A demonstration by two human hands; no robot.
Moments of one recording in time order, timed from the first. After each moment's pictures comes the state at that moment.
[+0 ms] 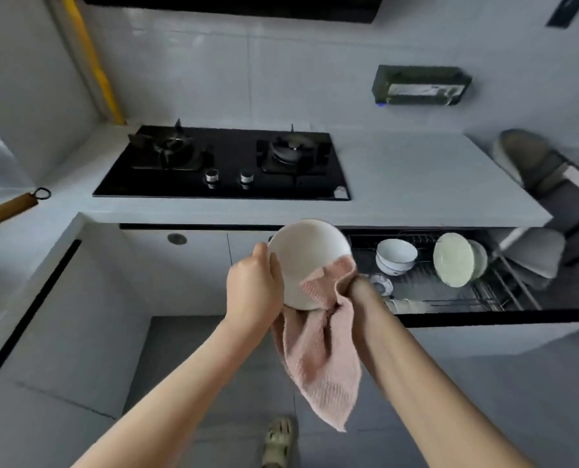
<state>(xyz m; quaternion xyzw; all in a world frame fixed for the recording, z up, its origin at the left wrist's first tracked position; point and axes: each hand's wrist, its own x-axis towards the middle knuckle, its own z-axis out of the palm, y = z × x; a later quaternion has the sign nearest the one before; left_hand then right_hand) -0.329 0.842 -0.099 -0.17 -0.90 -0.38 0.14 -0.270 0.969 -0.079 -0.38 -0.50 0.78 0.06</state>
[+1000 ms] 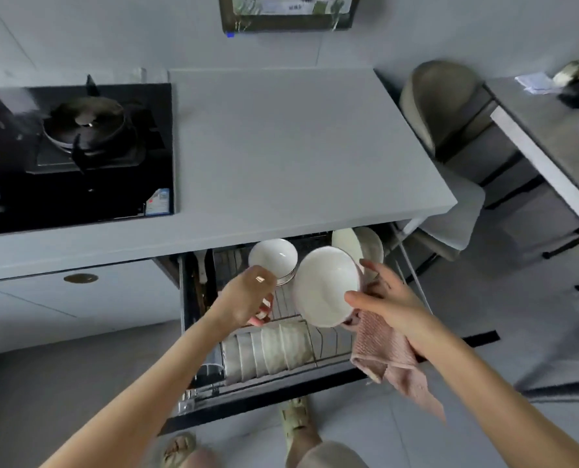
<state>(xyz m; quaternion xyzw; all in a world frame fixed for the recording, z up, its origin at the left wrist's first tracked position) -0.413 1.276 -0.184 -0.09 -0.78 -0.45 -0.43 -0.263 1.473 -0.165 -0.38 -0.67 0.63 -0.06</state>
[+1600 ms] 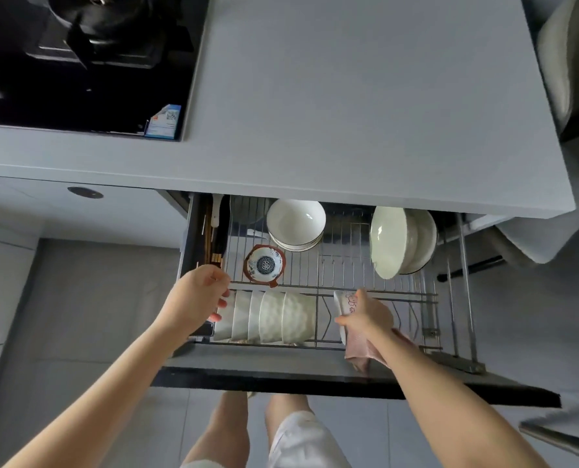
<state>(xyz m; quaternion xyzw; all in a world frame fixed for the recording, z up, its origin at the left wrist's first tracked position) -0.403 1.260 -0.257 0.12 -0.84 -0.41 -0.34 -0.303 1.521 -0.409 -0.32 -0.86 0.15 -0.37</state>
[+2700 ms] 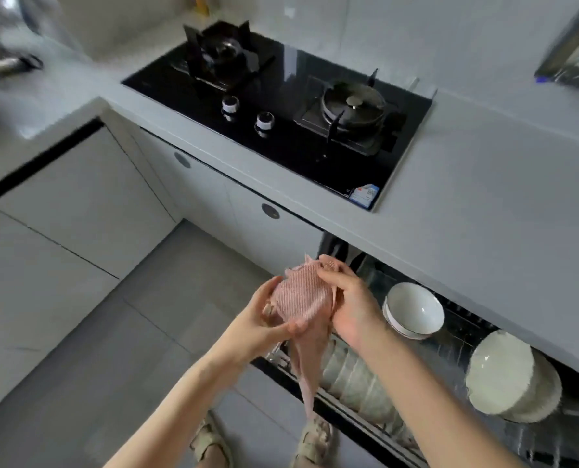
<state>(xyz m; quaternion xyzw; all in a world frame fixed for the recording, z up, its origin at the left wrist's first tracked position) -0.346 1.110 -0.189 0.17 -0.68 -0.67 -0.22 -0.416 1.261 -0.184 -0.20 -0.47 0.81 -0.29</state>
